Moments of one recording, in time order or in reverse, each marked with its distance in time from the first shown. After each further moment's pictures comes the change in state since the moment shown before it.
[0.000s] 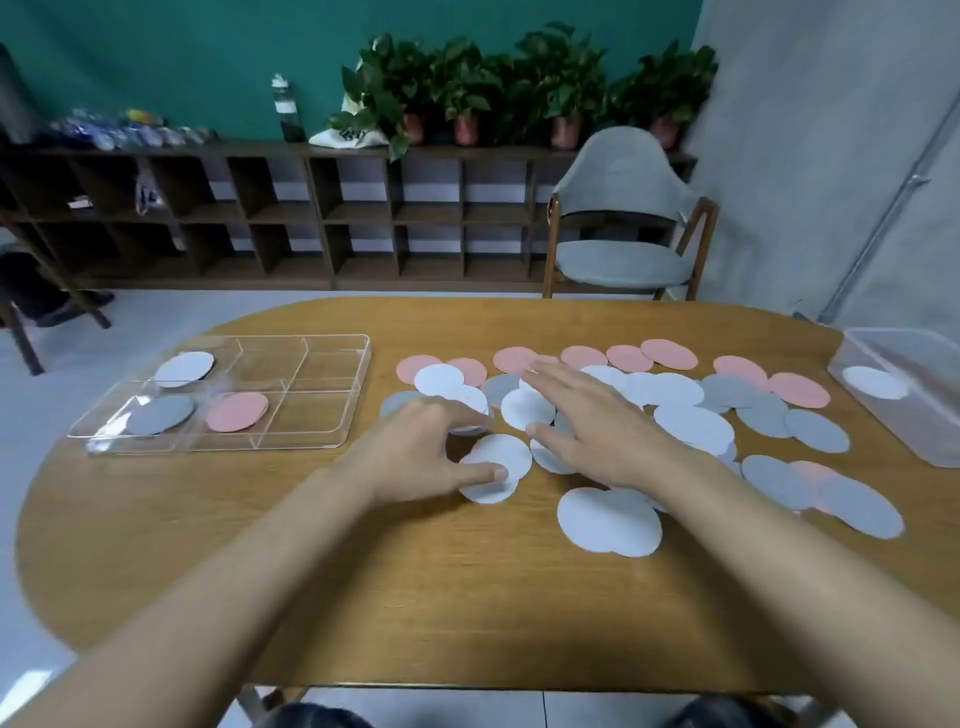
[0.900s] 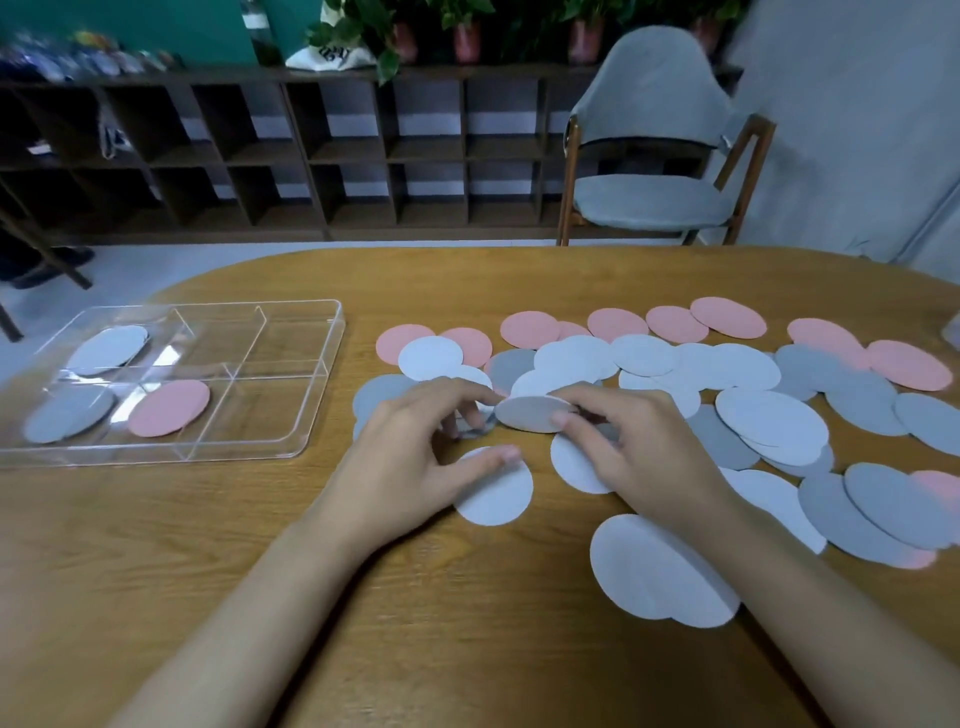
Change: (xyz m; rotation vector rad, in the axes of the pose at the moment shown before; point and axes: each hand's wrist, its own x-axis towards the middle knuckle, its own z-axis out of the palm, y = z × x) left_hand 0.022 -0.031 0.046 -0.325 0.300 0.018; right_hand 0.025 0.043 0.063 0.374 0.317 -0.080
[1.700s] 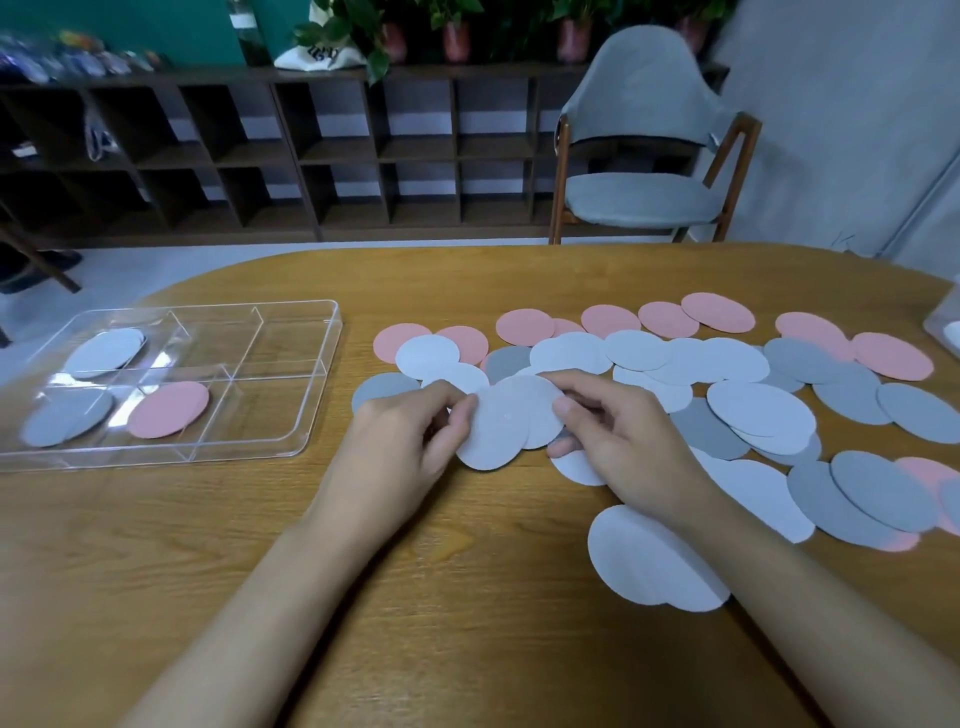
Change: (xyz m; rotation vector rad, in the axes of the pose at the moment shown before) left_hand -0.004 0.004 -0.003 0.130 0.156 -0.008; right_hand -0.002 -0.019 0.003 0.384 -0.048 0.324
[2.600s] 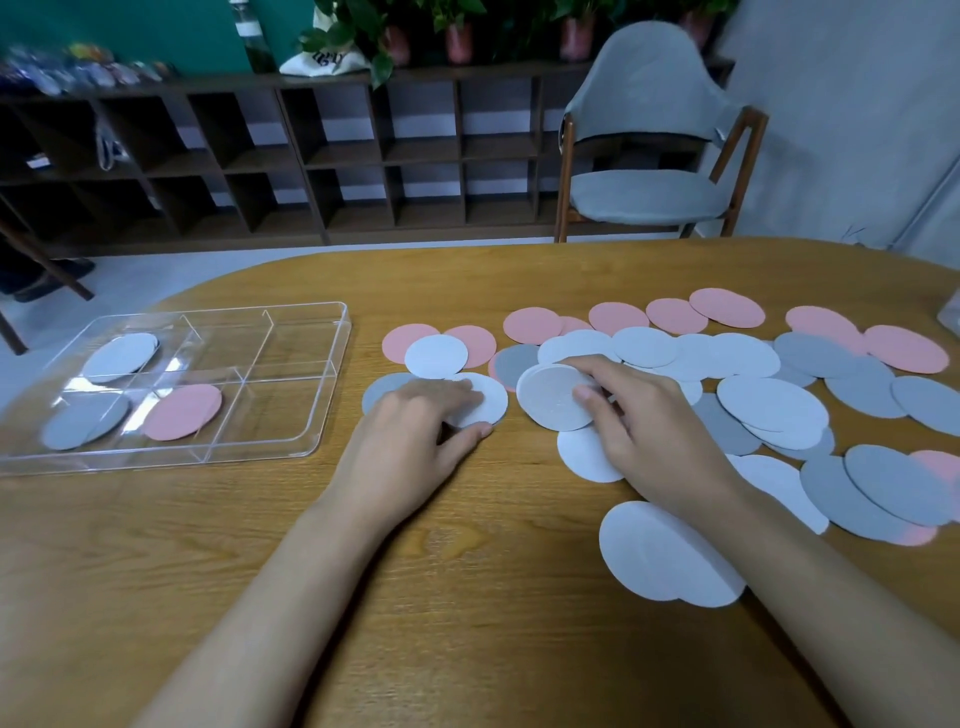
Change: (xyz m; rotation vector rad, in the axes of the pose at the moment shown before) left_hand 0.010 -0.022 0.008 0.189 -0.221 -0.030; right_hand 0.004 0.006 -0.009 -0.414 0.127 -0.246
